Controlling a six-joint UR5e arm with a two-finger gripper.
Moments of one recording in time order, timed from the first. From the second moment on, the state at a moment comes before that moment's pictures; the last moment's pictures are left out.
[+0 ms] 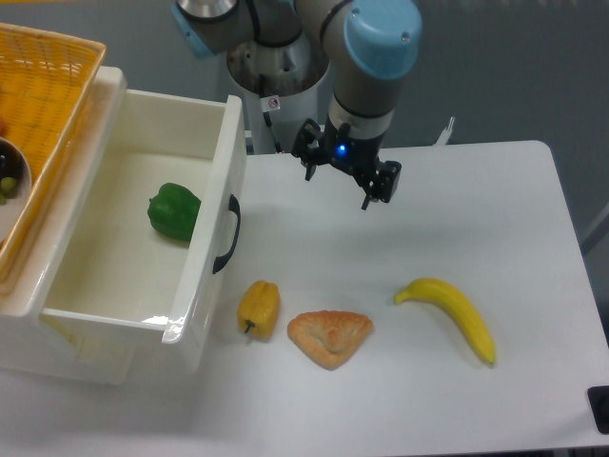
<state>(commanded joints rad) 2.56 -1.70 -1.58 -1.46 1.45 1.02</state>
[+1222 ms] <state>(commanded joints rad) 2.55 -1.71 -1.61 -1.43 1.43 0.81</state>
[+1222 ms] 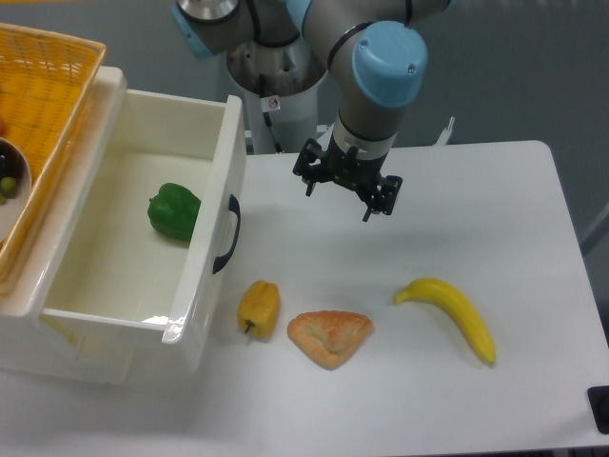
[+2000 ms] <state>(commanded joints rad) 2.51 -1.76 -1.62 -1.34 1.46 0.54</state>
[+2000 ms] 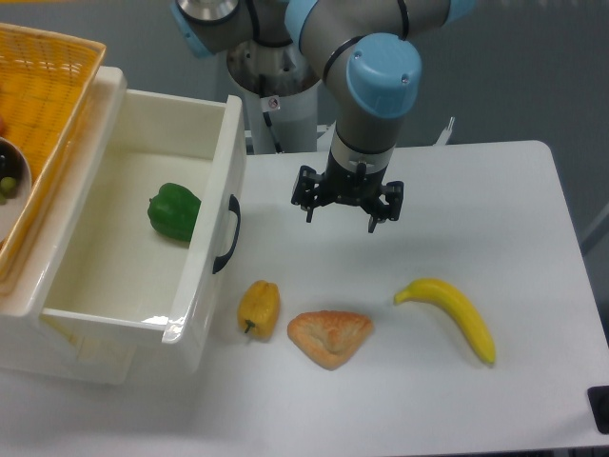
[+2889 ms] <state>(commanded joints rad) 2.39 -1.87 -1.61 -1.27 1.54 0.40</state>
